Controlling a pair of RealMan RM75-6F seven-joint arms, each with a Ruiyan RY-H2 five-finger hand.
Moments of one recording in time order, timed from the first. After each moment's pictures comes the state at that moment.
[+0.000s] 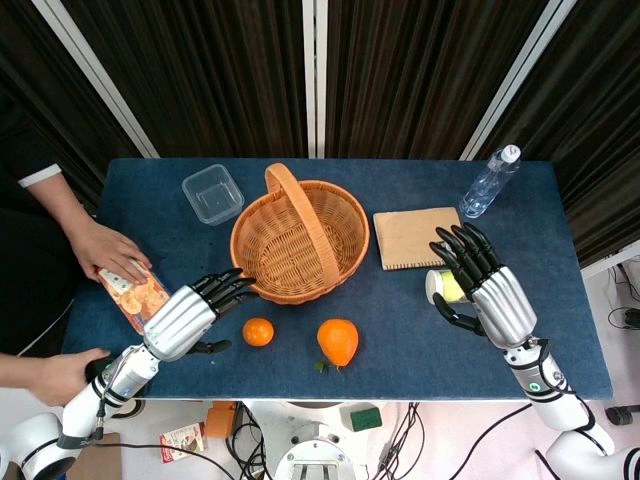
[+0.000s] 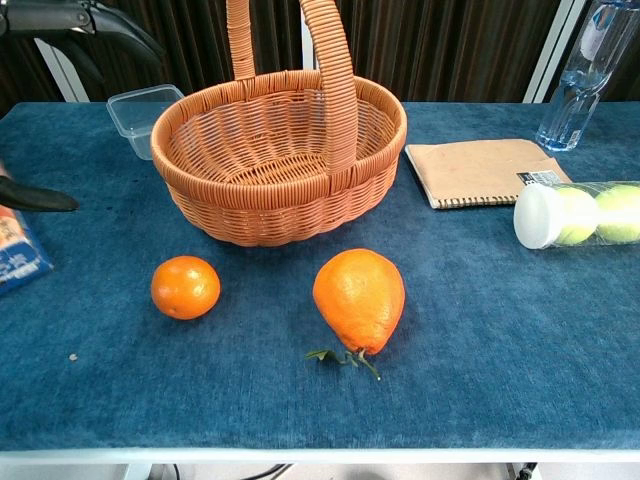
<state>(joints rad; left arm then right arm) -0.47 -1.21 -0.04 -1.75 1.85 1.28 0.02 0.40 -1.26 0.16 -1.61 -1.83 1.55 0.12</state>
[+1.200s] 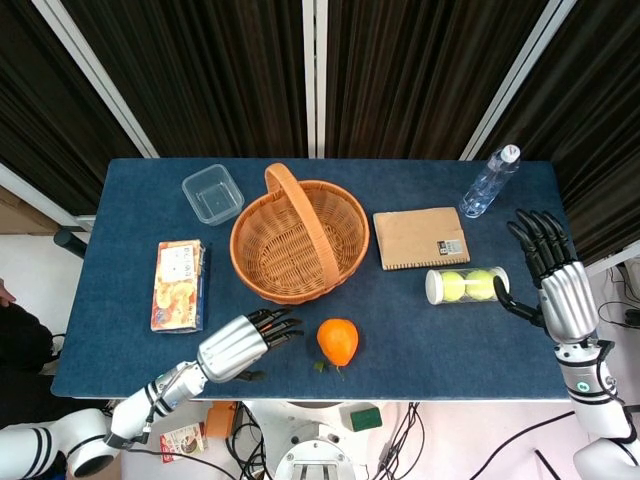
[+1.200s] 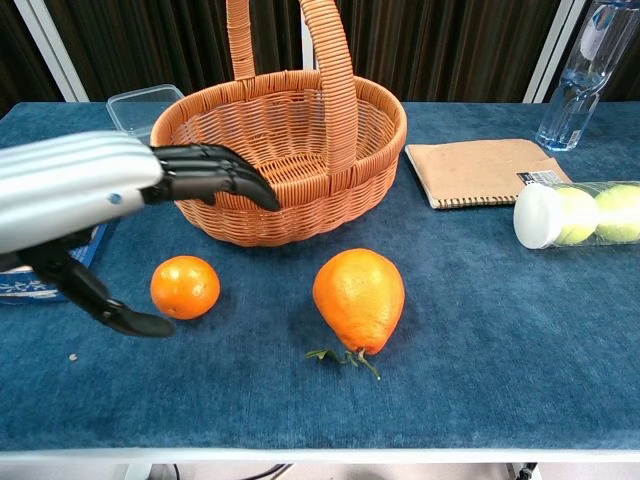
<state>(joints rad) -0.57 -1.43 0.03 -1.67 1.86 1.11 0.11 0.31 -1.20 0.16 -1.51 -1.70 1.68 0.25</state>
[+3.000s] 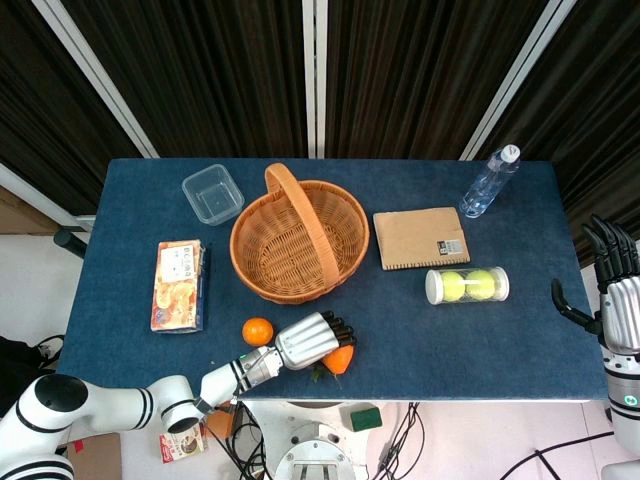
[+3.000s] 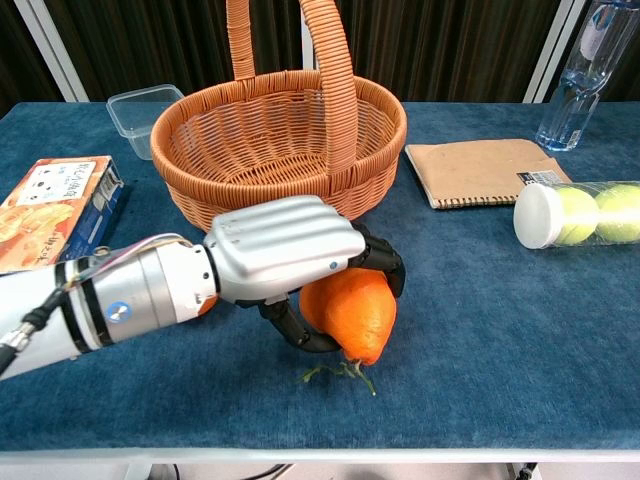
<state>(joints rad) -0.83 -1.79 -0.01 -1.34 1.72 1.00 0.13 0.20 -1.19 0.17 -1.40 -1.60 1.71 0.39</state>
